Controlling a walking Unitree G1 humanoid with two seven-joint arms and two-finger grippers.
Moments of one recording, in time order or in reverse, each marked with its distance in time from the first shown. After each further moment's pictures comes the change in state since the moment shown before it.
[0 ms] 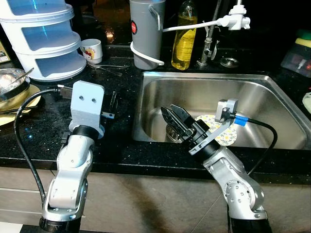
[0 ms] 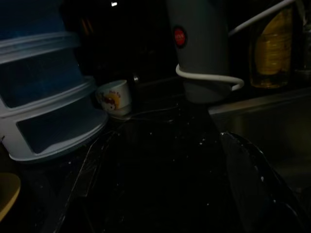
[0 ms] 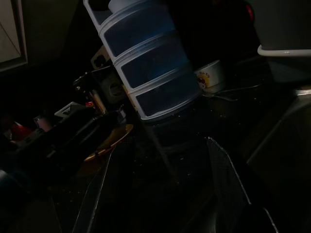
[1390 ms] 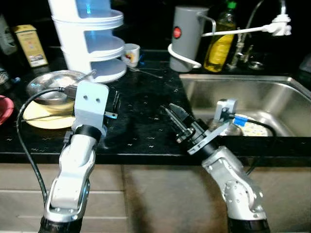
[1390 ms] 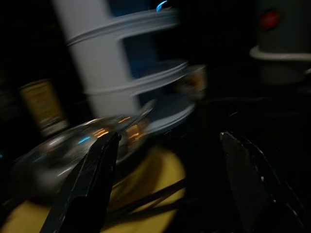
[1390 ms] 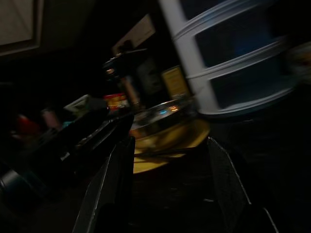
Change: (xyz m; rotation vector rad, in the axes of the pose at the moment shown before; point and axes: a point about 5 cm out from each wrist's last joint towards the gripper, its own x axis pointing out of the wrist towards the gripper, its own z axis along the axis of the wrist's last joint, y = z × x) left arm 0.000 -0.006 0.000 0.015 0.015 -0.011; right arm 0.005 0.007 -0.001 -0.005 -0.003 0.032
